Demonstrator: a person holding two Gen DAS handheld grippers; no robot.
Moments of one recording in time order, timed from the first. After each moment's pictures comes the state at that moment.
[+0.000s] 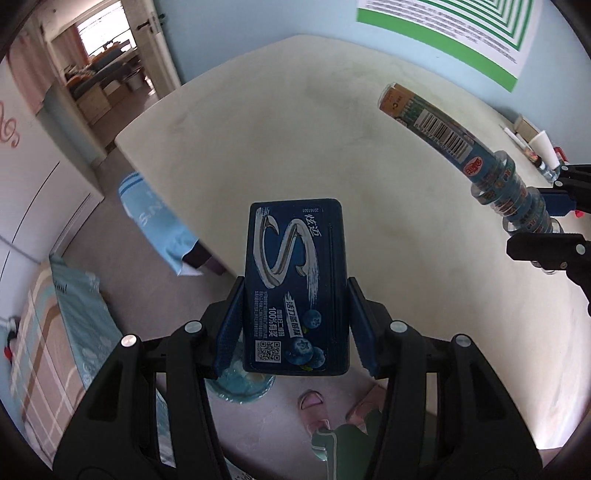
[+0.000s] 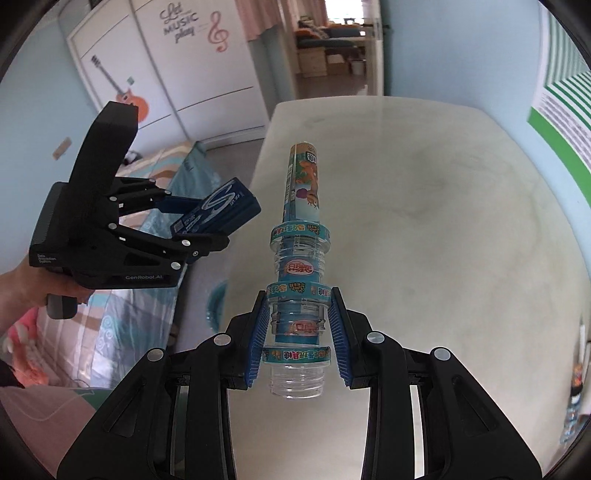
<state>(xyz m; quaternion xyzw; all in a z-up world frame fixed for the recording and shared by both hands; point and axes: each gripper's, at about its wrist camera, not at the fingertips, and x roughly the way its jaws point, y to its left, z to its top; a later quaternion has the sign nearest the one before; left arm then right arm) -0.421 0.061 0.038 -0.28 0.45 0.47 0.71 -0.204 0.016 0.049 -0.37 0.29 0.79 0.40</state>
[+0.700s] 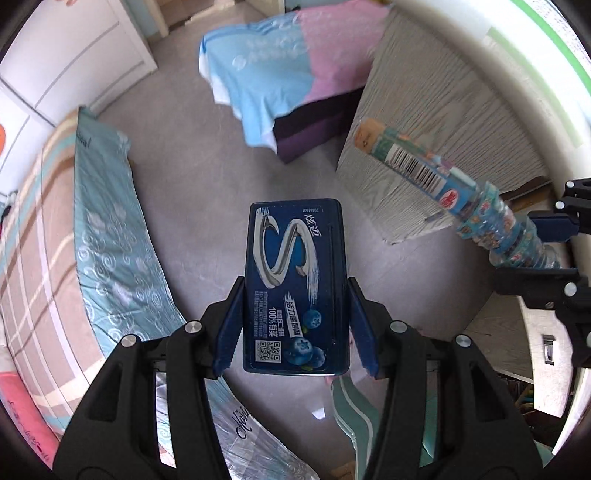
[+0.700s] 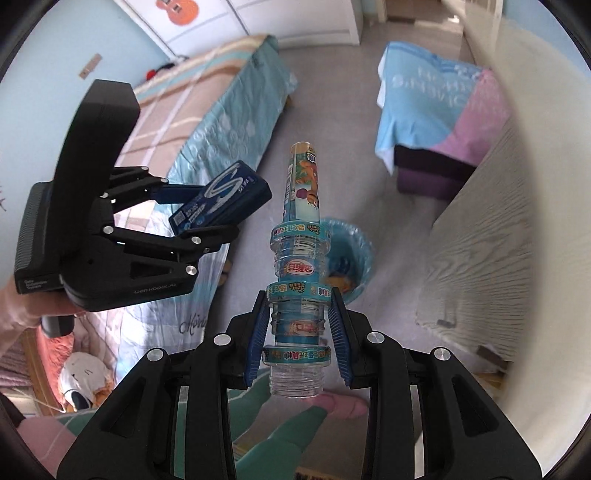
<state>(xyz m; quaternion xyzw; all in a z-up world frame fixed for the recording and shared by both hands) -0.651 0.063 -0.113 -0.44 0.47 0.50 0.58 -0.488 0.070 -0.091 -0.51 0.35 0.75 0.23</state>
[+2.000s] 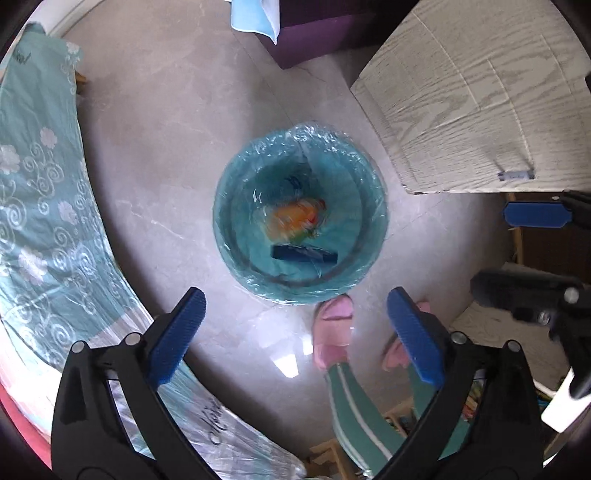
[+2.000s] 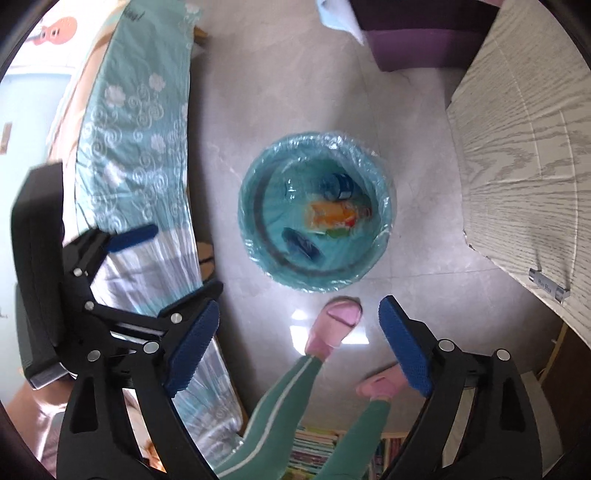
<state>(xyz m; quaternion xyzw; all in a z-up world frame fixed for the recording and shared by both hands) -0.690 0.081 -0.342 -0.55 0.49 0.42 0.52 -0.527 0.122 -0.349 -0.54 0.54 0.60 0.26</state>
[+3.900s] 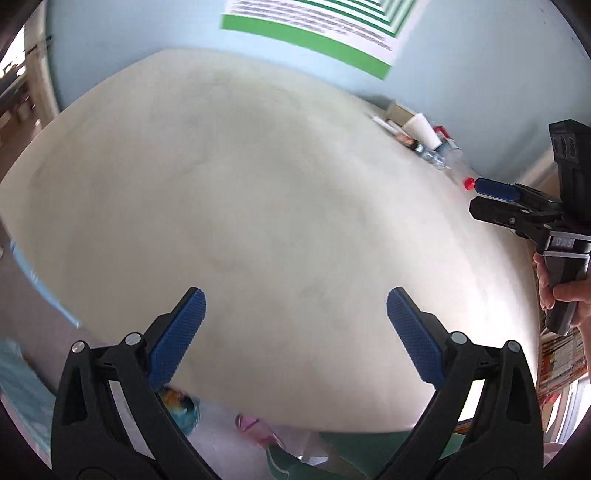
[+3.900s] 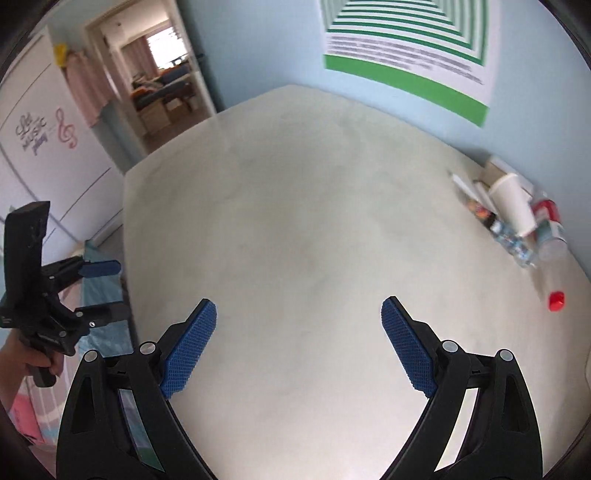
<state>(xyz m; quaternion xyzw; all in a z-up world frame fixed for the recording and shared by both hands) -0.320 0.070 0.034 -0.27 0.41 0.23 0.84 -0.042 -0.065 0.047 -0.24 0.40 0.59 0.66</state>
